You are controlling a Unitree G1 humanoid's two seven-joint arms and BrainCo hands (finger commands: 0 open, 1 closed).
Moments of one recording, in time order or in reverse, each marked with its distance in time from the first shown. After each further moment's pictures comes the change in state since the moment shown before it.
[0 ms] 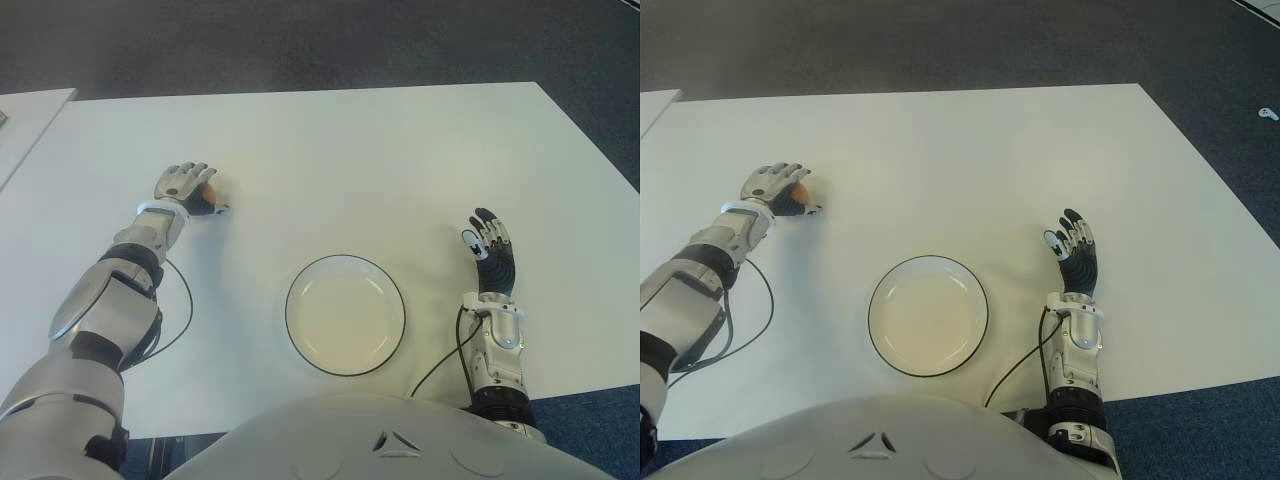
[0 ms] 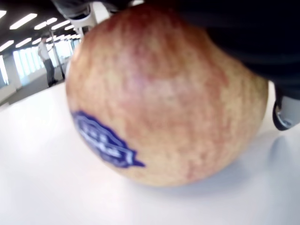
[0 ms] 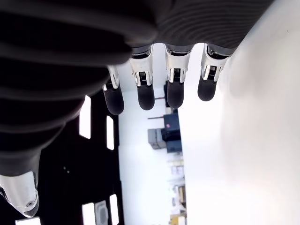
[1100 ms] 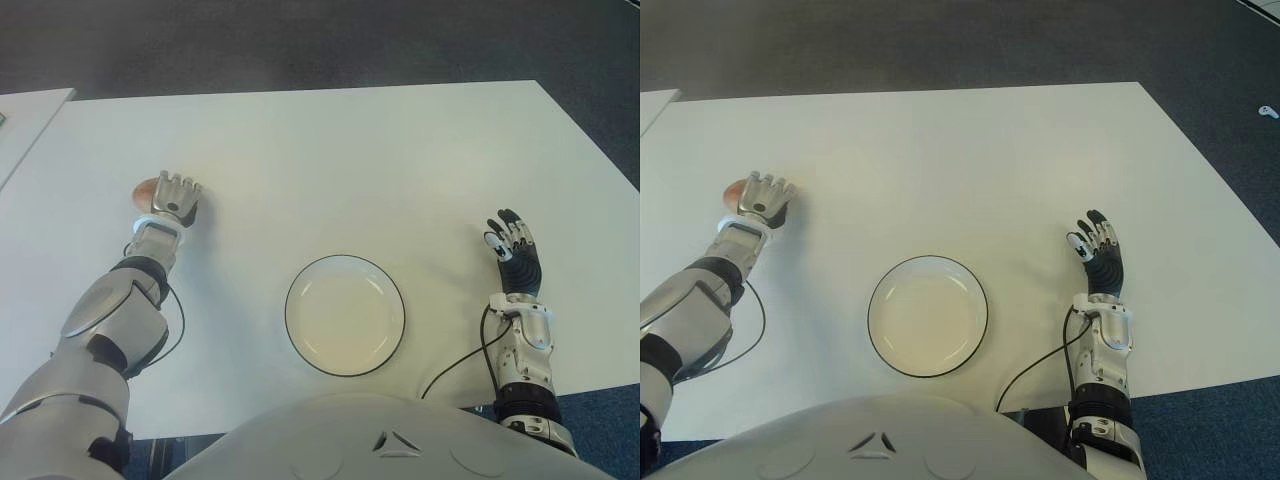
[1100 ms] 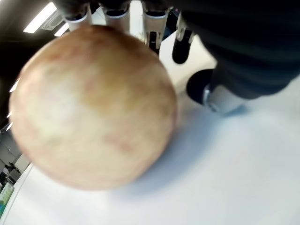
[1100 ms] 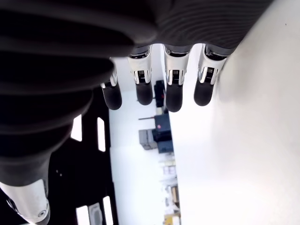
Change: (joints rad) left arm 0.031 -0.031 -0.184 0.069 0.119 0.198 0.072; right arm -0.033 -0.094 -0.084 0.036 0.115 0.080 0.123
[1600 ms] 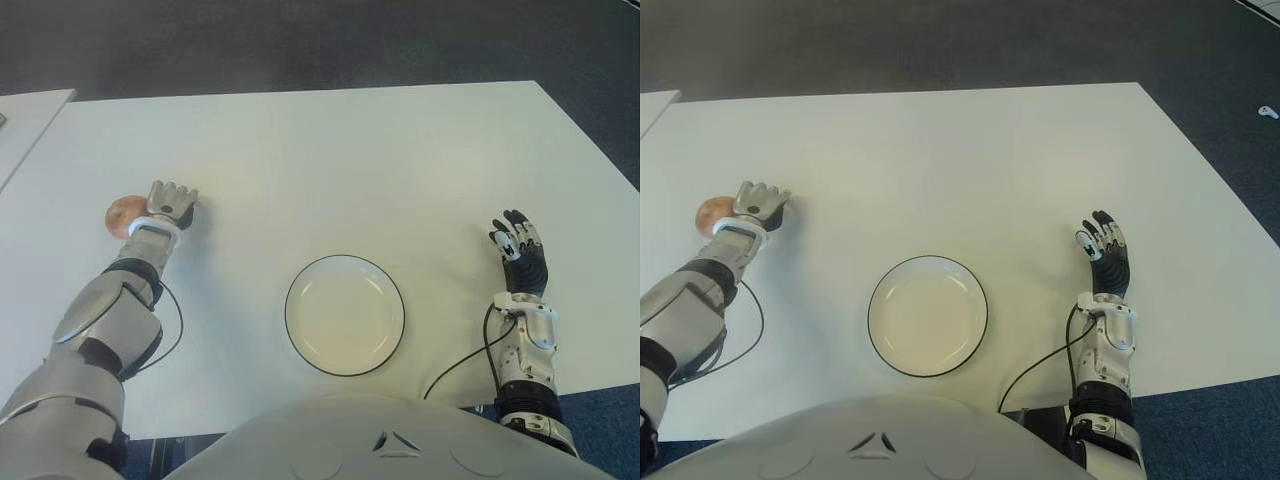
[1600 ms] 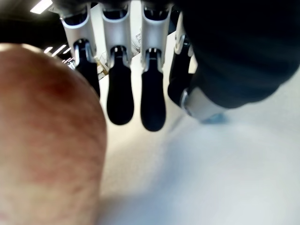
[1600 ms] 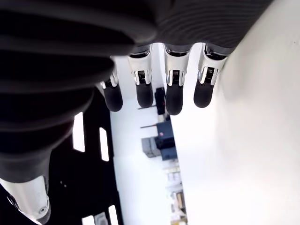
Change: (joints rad) left arm 0.016 0.031 0.076 -0.014 -0.077 -0.118 0.009; right arm -0.018 0.006 -0.030 0.016 0.031 -0.003 0.019
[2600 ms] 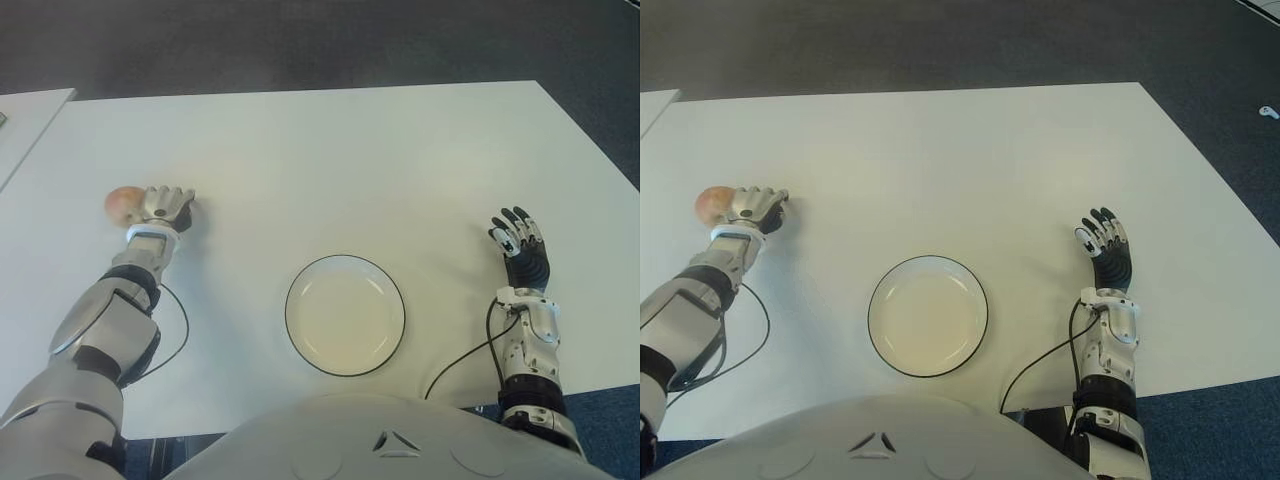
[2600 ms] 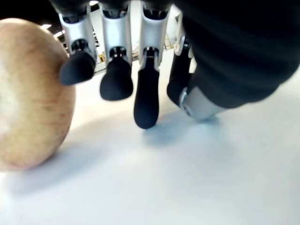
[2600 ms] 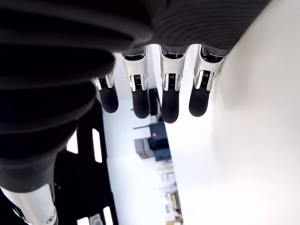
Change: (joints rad) left arm 0.042 -0.012 0.120 -0.024 -0.114 -0.044 0.014; right arm -0.052 -0.028 -0.026 0.044 0.008 0.065 0.002
